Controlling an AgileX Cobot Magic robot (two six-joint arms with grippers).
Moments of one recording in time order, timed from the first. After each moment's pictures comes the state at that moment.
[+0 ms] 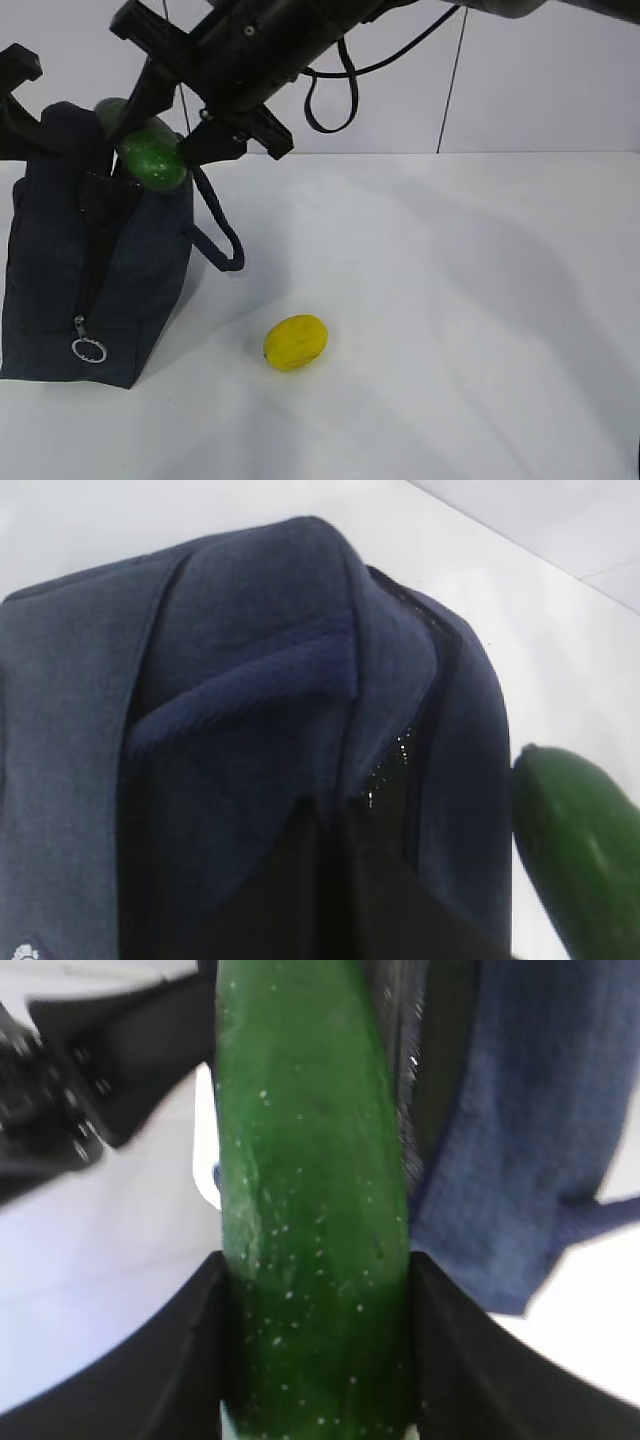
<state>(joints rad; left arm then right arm) -0.01 1.52 -1.09 -0.71 0.64 0.12 0.58 2.12 -2.03 0.80 1.09 0.19</state>
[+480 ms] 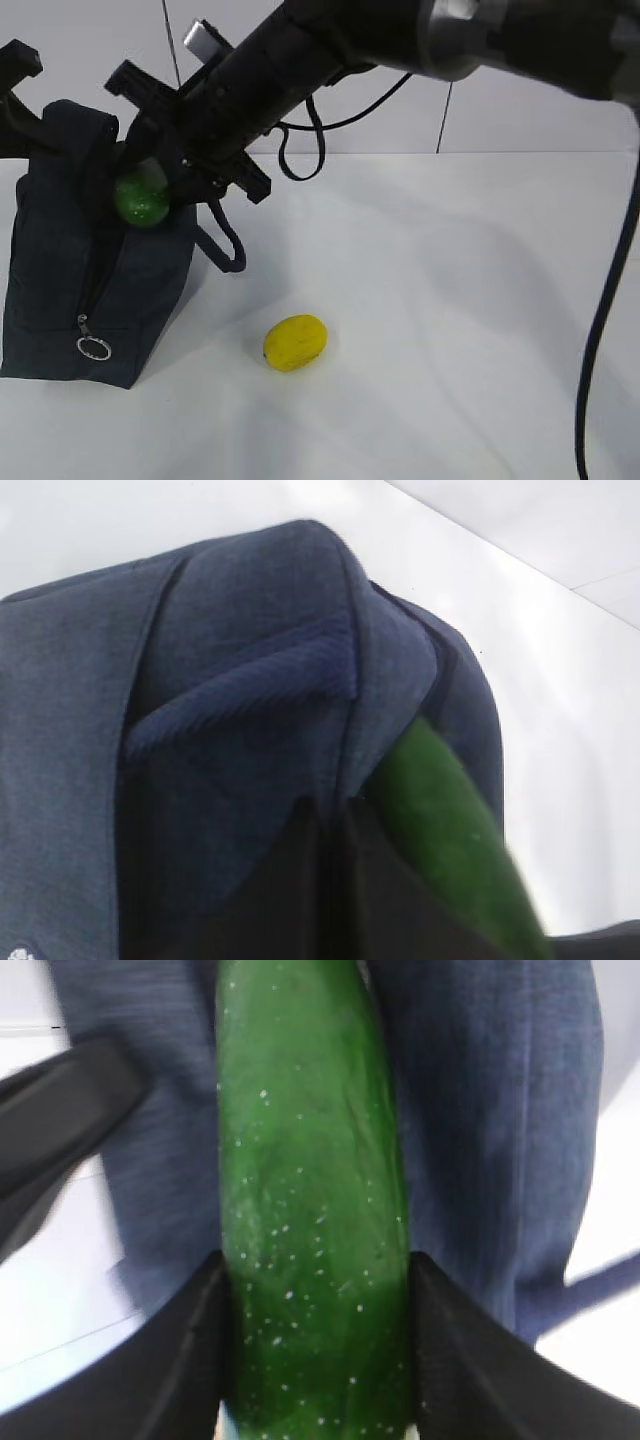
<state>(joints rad) -0.01 1.52 -1.09 -0.73 0.63 0.12 0.61 2.22 -2.03 0.79 0.97 0.27</state>
